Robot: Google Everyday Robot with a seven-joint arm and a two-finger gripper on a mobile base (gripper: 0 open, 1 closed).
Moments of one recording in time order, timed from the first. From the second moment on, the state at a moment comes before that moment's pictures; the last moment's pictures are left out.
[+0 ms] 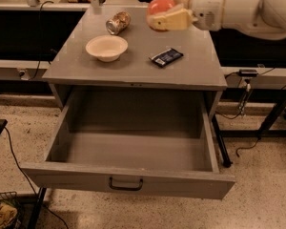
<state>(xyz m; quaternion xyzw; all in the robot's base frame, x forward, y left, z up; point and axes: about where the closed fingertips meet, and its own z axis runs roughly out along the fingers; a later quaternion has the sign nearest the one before) 0.668 -0.059 1.031 -0.47 0.59 0.28 0.60</state>
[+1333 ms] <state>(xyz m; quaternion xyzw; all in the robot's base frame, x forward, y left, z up) 0.538 -0.054 0.905 -0.49 0.65 0.31 0.50</state>
